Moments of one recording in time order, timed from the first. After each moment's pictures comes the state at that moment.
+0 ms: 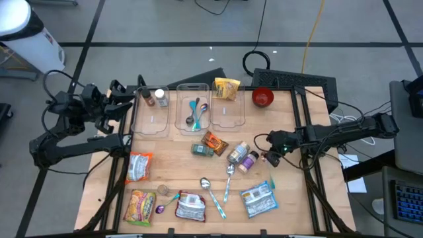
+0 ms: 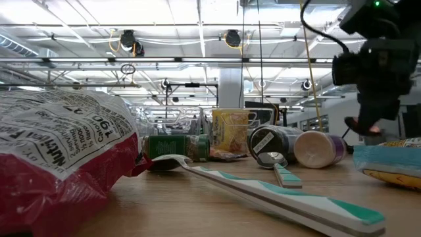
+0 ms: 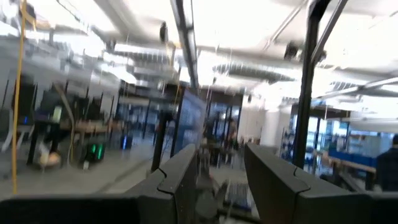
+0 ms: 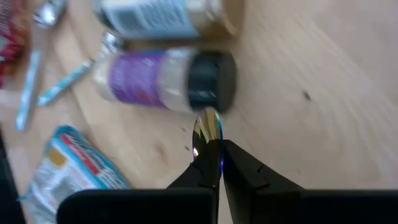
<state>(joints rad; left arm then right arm) 0.40 0.44 0.82 0.06 0.34 -0.29 0.06 0.85 0.41 -0.49 -0.10 0.78</state>
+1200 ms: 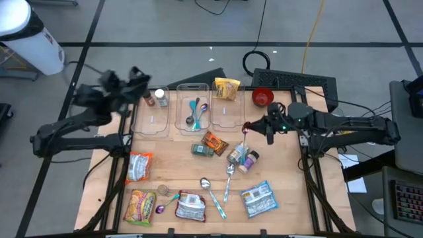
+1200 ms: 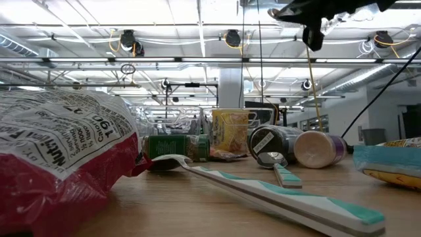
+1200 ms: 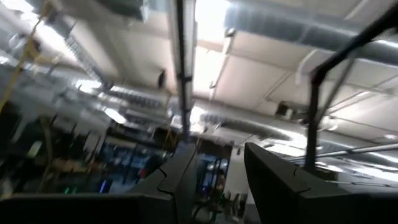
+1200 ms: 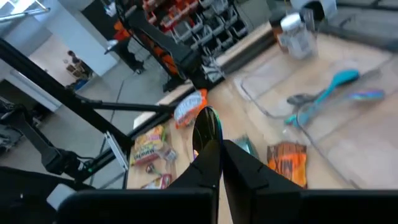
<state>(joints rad) 0.40 0.80 0.82 0.66 0.27 -0.46 -0.12 0.85 0.73 -0.10 -0.08 0.60</state>
